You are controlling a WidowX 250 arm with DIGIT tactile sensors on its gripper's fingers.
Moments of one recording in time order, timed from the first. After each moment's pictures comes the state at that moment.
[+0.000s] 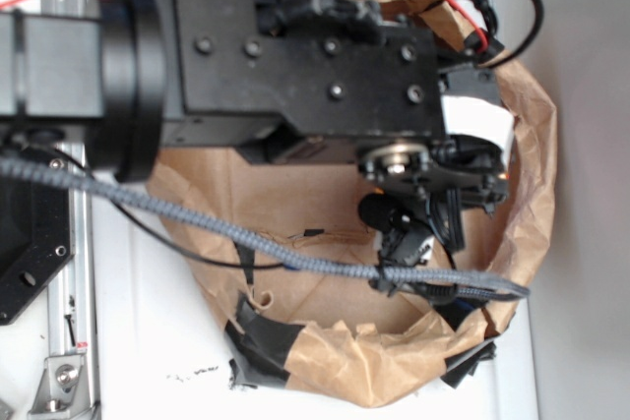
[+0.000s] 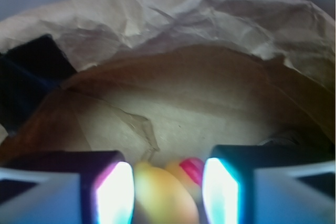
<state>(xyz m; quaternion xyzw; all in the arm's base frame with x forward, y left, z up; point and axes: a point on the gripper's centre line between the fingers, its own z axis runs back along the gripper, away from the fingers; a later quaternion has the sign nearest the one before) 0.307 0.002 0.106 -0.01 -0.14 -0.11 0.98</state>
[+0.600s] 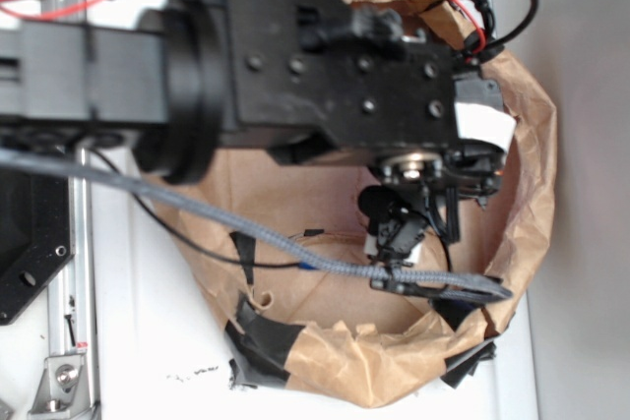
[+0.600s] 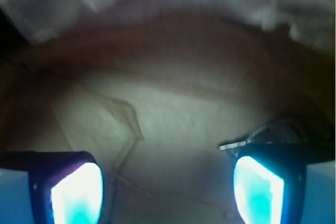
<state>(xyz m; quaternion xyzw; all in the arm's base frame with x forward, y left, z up) 0.304 0.010 0.083 0.01 -0.10 -0.11 0.99</state>
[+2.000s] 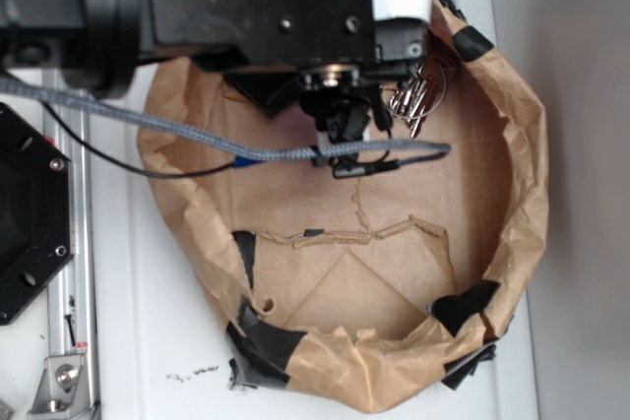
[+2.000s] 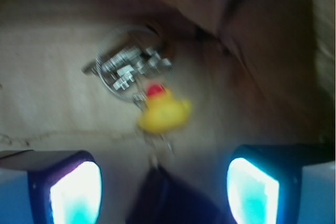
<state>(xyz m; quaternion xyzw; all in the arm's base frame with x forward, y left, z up) 0.274 0.078 0.081 0.10 -0.08 0.03 0.99</state>
